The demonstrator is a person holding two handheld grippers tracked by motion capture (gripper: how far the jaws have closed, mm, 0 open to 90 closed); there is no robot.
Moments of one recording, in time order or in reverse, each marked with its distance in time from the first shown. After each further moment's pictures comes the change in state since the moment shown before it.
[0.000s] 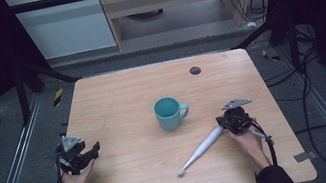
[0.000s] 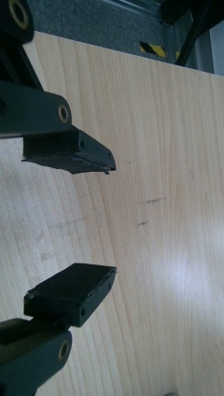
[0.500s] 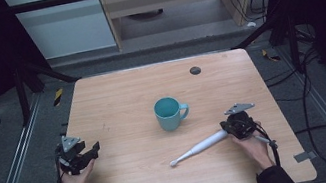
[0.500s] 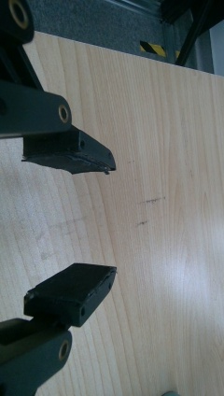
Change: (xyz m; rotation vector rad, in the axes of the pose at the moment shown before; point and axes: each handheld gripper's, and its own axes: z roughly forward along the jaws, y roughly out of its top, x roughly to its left) left arm 0.000 0.000 -0.001 -0.001 -0.002 -0.002; right arm 0.003 -0.012 -0.013 0.038 -0.008 -0.034
